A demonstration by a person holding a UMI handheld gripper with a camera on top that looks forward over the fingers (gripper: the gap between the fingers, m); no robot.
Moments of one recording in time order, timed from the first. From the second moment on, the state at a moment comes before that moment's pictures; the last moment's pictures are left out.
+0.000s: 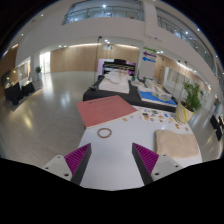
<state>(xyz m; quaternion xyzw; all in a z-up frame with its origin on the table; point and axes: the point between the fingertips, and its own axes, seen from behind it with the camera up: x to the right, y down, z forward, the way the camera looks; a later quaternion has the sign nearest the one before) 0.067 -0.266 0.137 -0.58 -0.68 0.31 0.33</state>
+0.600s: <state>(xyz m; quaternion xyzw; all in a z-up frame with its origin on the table) 0.001 -0.055 0.083 -0.67 -0.59 0.22 0.40</state>
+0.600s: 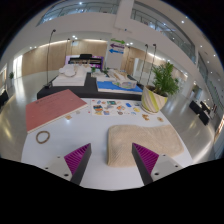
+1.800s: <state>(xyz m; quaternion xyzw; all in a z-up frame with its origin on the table) -0.052 0.207 0.126 -0.64 -0.62 0.24 0.40</state>
